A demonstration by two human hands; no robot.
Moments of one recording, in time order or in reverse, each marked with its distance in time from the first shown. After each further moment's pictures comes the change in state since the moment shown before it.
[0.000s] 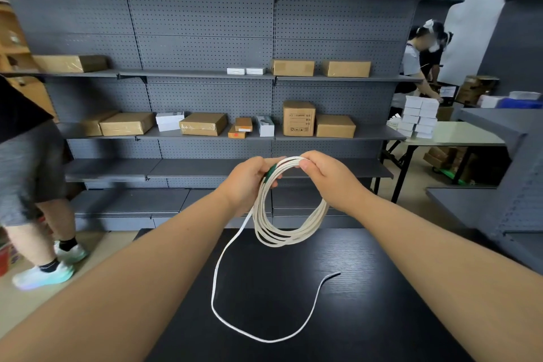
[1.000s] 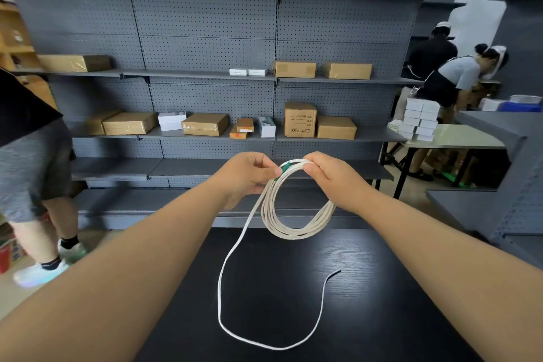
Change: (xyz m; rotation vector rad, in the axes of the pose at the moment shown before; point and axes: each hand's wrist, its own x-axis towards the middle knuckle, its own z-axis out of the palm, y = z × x) left_hand -0.004 0.013 -0.012 0.227 0.044 -0.032; right_hand -0.005 0.001 -0.009 -0.113 -0.058 -0.049
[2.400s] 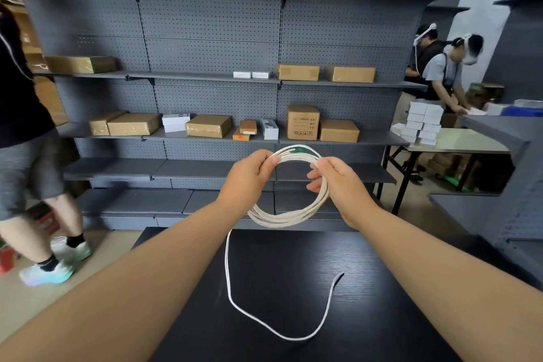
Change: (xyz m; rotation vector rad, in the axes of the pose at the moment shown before) left_hand -0.006 -0.013 0.006 0.561 0.350 0.360; right_hand -0.003 0.001 0.021 0.703 0.220 0.317
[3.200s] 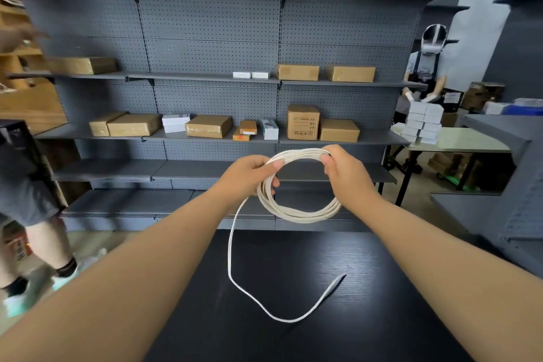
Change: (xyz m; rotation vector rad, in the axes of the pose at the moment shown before) left_hand 0.008 -0.001 -0.009 -0.440 -0.275 -0.243; right_hand 0.007 -0.010 -0.013 -0.605 0.047 -0.298
